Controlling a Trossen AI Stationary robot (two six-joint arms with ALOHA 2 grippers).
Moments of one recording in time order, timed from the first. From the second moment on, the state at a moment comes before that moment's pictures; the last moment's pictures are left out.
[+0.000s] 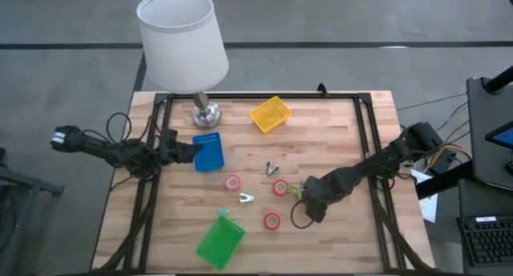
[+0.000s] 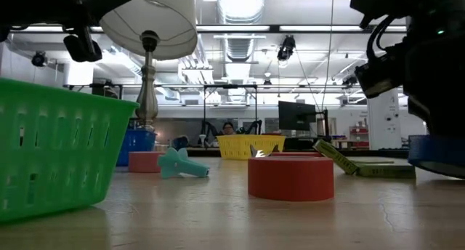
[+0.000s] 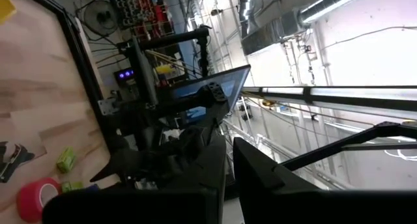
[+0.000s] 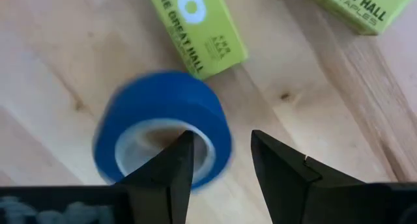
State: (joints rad) left arm -0.24 0.49 0.17 0.56 -0.43 -1.21; right arm 0.40 1.59 0.86 -0.71 -0.06 1.08
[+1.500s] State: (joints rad) left arm -0.24 0.51 0.17 0.54 -0.52 -1.13; right arm -0.25 1.55 1.26 -0.71 0.10 0.77
